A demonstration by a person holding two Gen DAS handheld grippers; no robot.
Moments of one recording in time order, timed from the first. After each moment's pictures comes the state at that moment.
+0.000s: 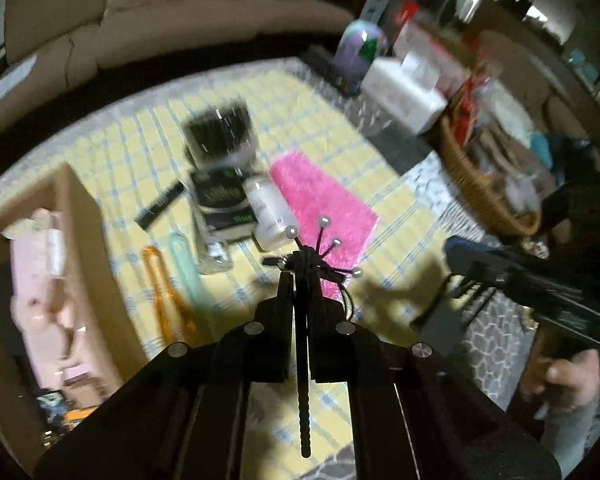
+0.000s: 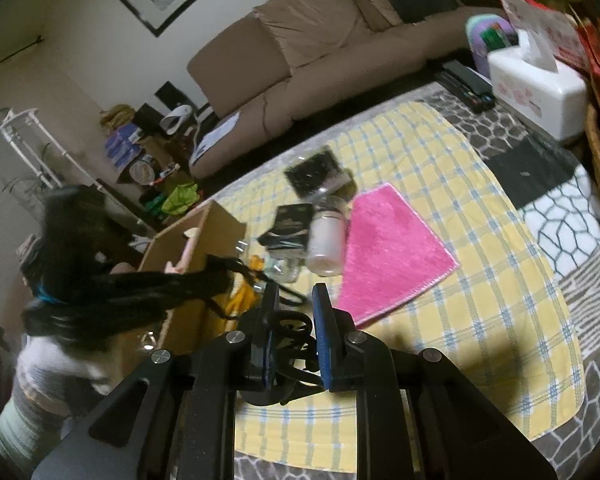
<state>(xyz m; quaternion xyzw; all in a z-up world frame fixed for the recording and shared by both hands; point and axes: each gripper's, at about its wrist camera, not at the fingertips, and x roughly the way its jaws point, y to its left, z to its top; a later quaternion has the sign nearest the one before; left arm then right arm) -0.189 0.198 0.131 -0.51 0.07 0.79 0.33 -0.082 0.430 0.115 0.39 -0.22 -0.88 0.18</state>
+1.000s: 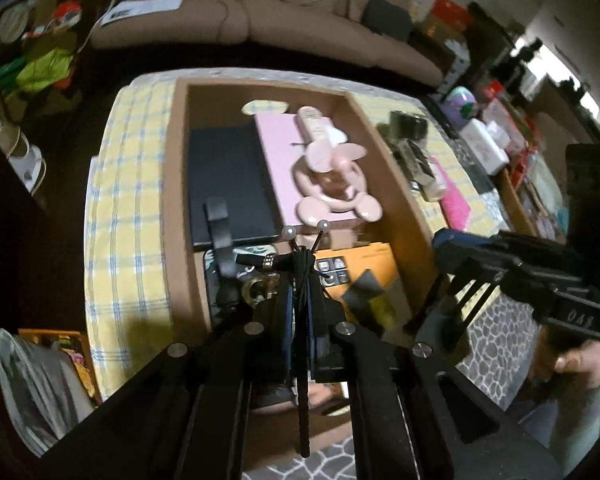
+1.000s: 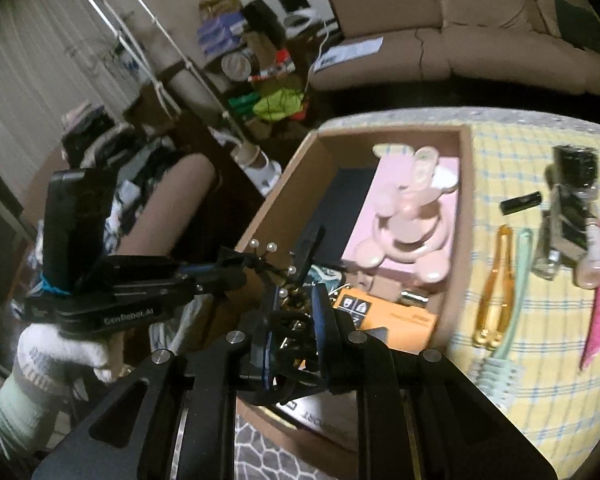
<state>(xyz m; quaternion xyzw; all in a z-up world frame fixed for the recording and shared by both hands) -0.149 -0.111 0.112 -0.51 -0.06 0.83 0.22 -0.094 0.113 0.119 0.45 -0.08 -0.82 0.33</state>
